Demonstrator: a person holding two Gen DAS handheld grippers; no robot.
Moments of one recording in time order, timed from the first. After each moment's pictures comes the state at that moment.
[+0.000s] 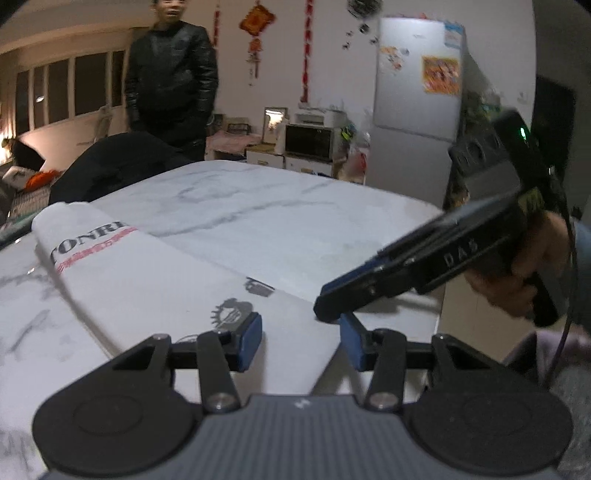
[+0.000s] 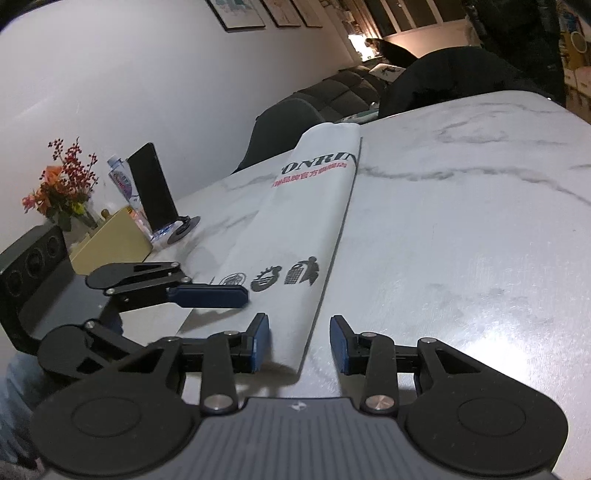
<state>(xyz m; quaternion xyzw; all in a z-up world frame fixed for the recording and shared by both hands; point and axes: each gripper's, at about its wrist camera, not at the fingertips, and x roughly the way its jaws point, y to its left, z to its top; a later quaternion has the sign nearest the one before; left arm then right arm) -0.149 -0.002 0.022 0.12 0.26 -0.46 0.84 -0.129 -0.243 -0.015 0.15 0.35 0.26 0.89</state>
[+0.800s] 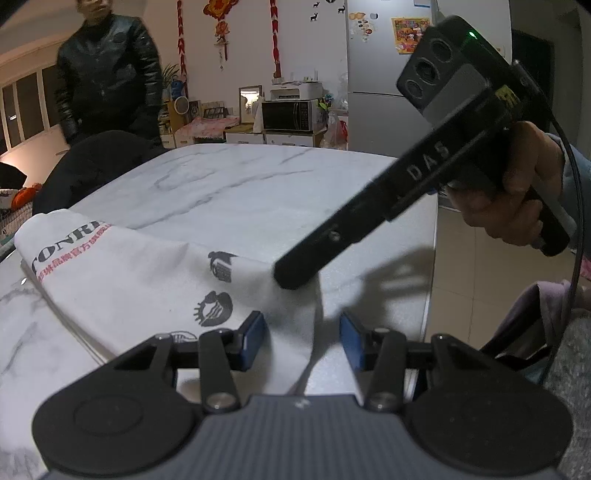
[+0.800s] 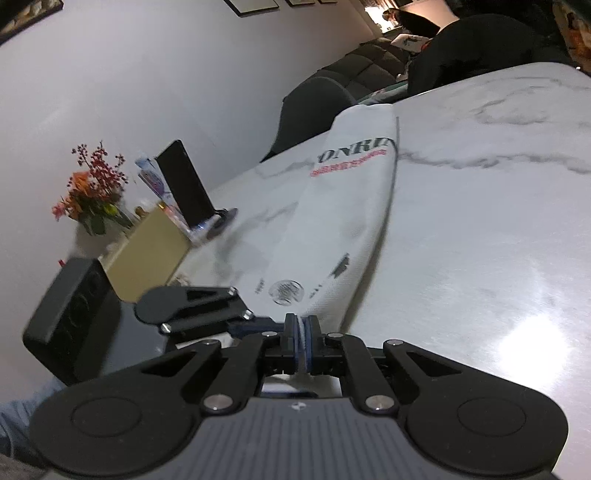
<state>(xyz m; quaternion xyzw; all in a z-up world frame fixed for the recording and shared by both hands) -0.160 -0.014 0.012 0.19 0.27 -0.48 0.82 -0.105 -0.232 -0.005 0.20 0.38 0.33 0.84</state>
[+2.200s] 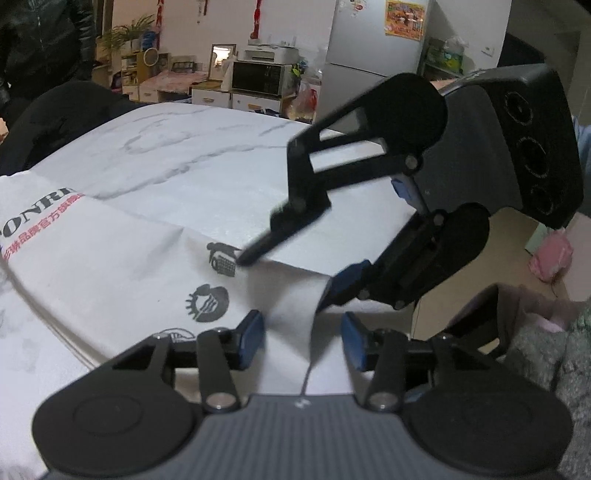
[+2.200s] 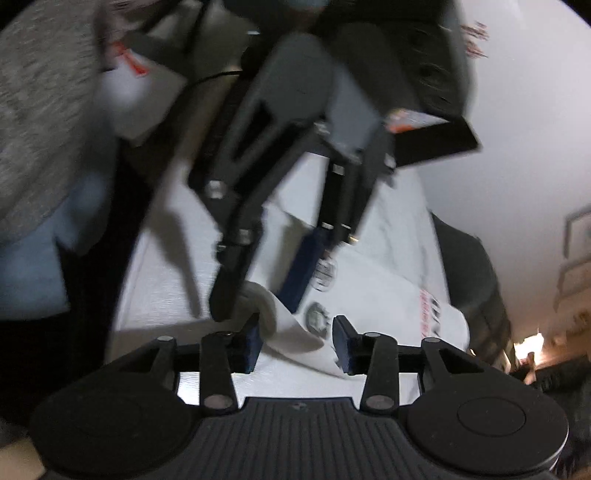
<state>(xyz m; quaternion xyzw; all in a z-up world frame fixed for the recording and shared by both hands) -0.108 -0.013 0.022 0.16 0.36 -0.53 0.75 -0.167 -0.162 -0.023 -0.56 0.09 0.48 0.67</state>
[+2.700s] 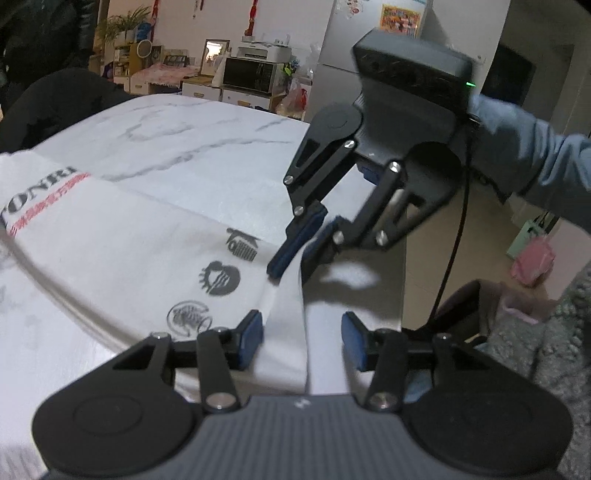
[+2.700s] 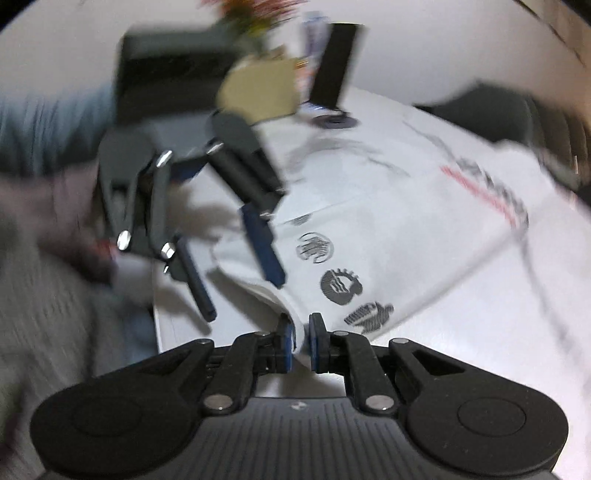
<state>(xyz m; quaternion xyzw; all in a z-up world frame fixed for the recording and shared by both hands) -0.104 0.023 0.023 0.13 0.38 -0.55 0.73 -0.062 -0.213 -0.017 -0.12 0.36 0.53 0.76</state>
